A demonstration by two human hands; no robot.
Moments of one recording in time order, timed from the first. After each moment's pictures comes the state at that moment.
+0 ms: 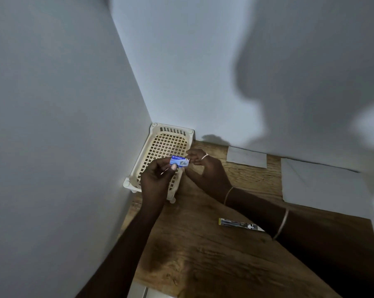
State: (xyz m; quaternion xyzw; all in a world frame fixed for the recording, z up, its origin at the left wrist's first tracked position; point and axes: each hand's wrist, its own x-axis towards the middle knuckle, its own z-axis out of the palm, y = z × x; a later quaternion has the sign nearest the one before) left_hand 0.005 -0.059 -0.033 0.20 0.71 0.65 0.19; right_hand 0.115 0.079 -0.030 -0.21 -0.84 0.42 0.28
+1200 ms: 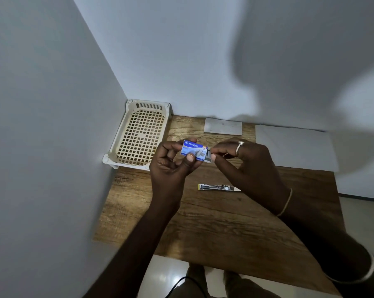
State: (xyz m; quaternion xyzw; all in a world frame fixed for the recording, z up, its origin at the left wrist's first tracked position) left_hand 0.142 -0.064 0.037 0.24 0.48 0.78 0.32; right_hand 0.286 0.051 0.079 -0.23 -0.87 0.33 0.29
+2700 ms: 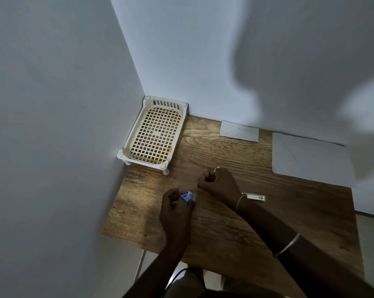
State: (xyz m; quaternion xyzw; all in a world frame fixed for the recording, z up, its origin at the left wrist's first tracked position) left_hand 0.161 -0.133 -0.103 0.08 0.79 0.58 0.18; right_hand 0.211 0.031 -0.060 -0.38 -0.78 0.49 0.08
